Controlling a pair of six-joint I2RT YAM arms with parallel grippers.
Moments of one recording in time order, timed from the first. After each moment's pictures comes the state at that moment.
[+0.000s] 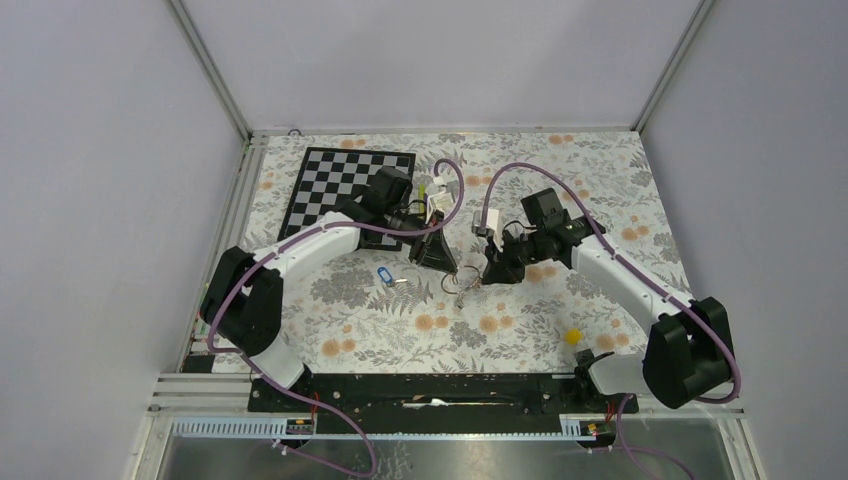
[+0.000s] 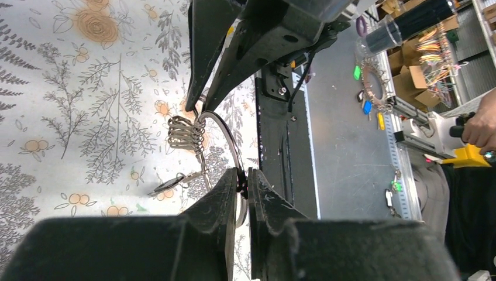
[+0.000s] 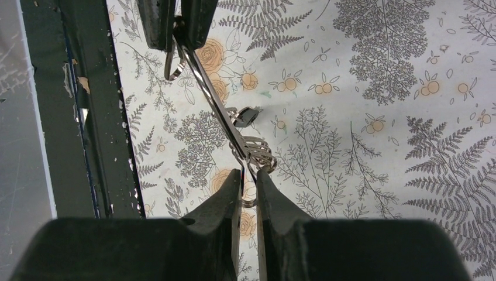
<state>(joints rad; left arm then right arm) -0.59 1.63 1.17 -0.29 1.17 0.03 0.43 1.34 0.95 -0.69 -0.79 -0.66</state>
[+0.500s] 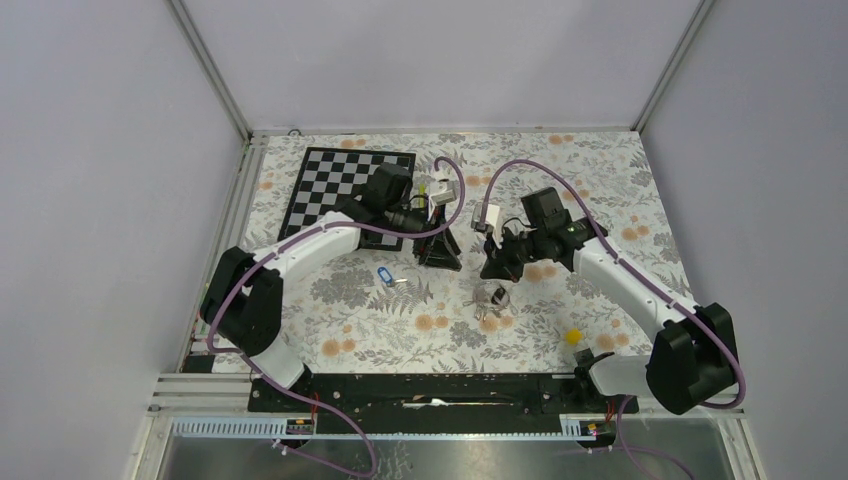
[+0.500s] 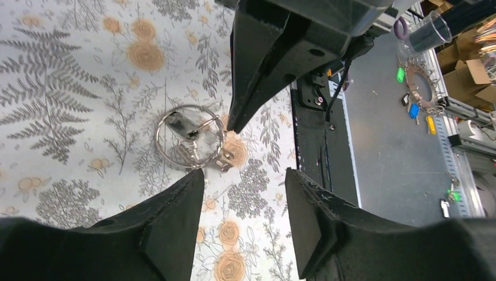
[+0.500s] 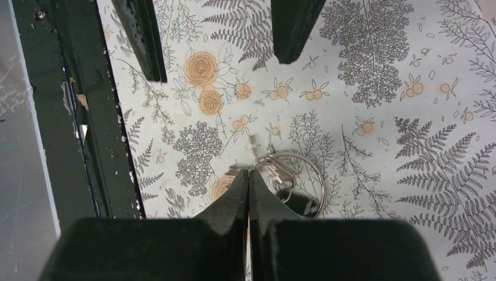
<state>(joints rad) -0.60 1.63 1.18 -0.24 1.08 0.11 0.44 1.31 0.95 -0.64 -0.74 -0.57</state>
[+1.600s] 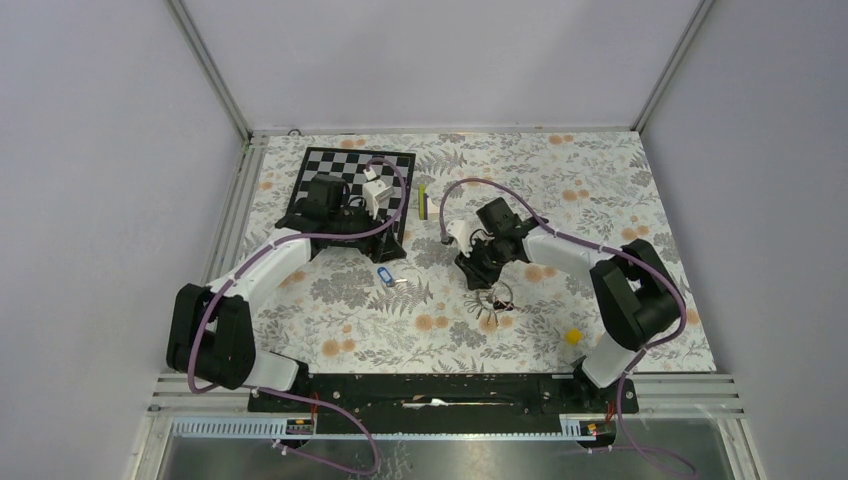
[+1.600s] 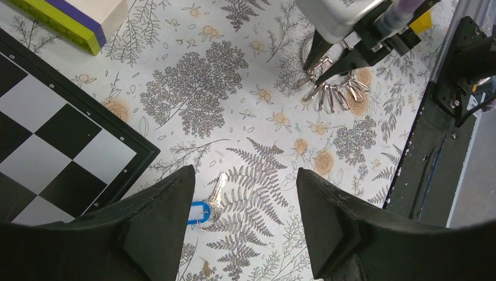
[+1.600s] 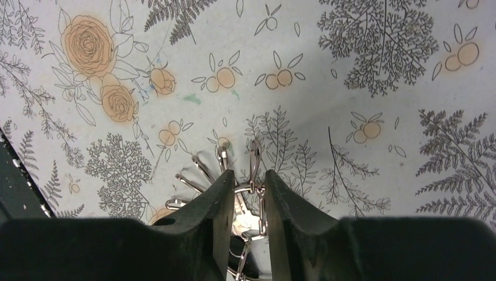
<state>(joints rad) -0.31 1.41 0.94 -0.30 0.78 0.19 0.57 1.66 0.98 -0.49 -0.47 -0.49</state>
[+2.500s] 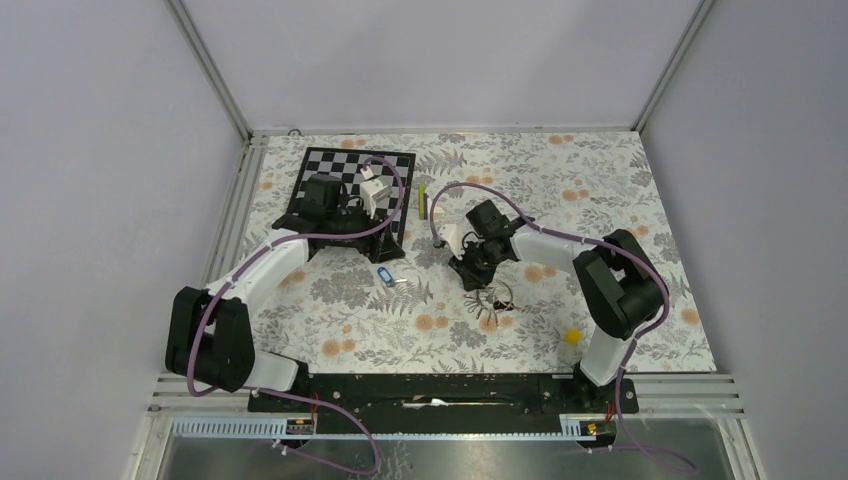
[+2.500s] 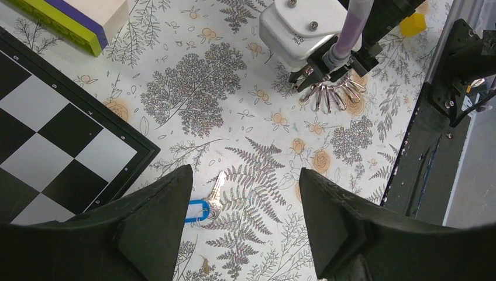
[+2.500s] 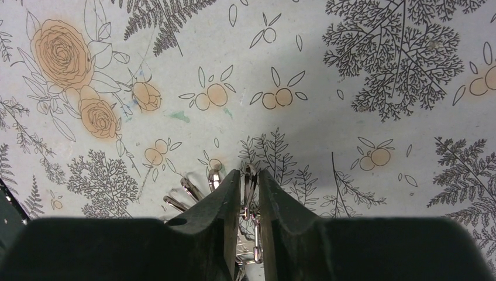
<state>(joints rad) -0.29 1.39 0.94 -0.31 0.80 0.19 0.61 1.77 1.03 -0.48 -0.43 -0.49</state>
